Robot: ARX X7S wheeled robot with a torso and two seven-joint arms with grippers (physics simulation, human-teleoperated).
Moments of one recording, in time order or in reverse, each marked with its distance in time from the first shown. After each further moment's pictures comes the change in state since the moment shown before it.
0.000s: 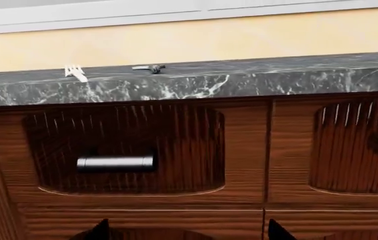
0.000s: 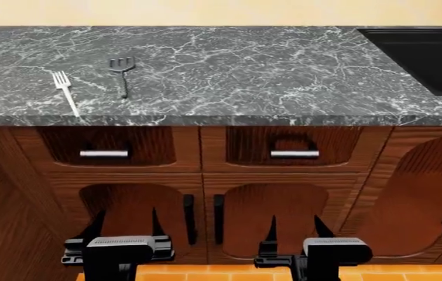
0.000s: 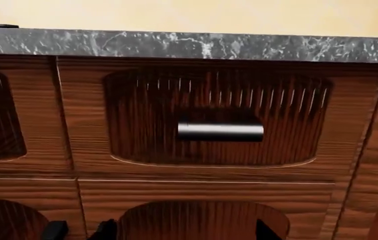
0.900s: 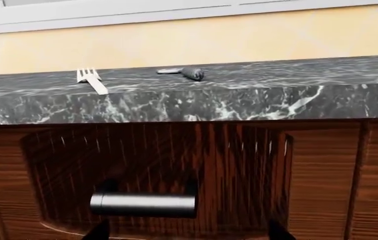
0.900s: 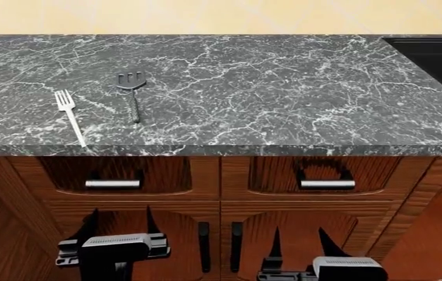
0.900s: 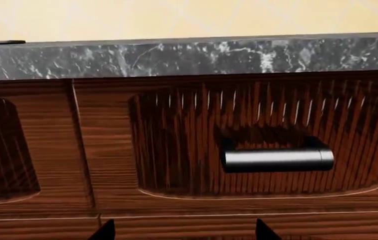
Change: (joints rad) left arm -0.007 -0.045 0.040 0.000 -0.037 0.003 -0.090; right arm -0.126 0.060 -0.051 -0.132 0.087 -0.027 0.053
